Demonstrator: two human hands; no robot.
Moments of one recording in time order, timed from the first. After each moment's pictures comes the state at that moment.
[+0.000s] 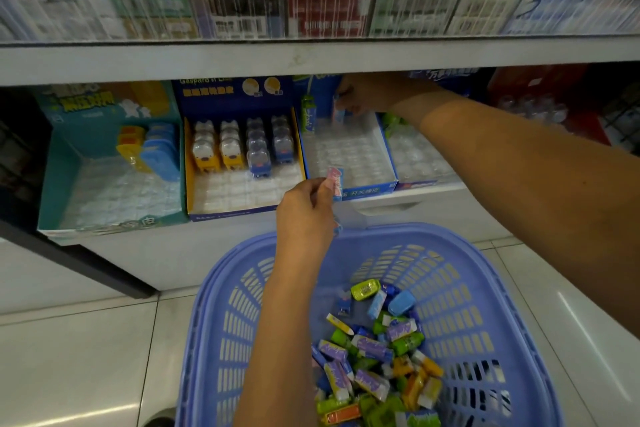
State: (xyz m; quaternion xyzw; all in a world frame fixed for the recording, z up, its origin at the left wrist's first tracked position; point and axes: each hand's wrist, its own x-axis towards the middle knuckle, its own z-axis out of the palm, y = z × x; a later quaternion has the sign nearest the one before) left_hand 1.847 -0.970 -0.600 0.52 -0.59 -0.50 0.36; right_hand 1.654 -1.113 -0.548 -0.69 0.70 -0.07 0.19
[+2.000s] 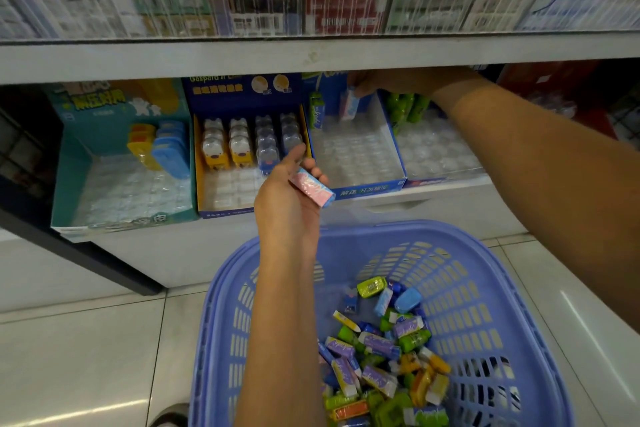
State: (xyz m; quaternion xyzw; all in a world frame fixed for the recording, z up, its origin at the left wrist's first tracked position) left_hand 1.860 -0.982 -0.566 0.34 -0.10 -0.77 0.54; right_hand 1.651 -1.086 -0.541 -0.67 0.68 -0.17 0.23
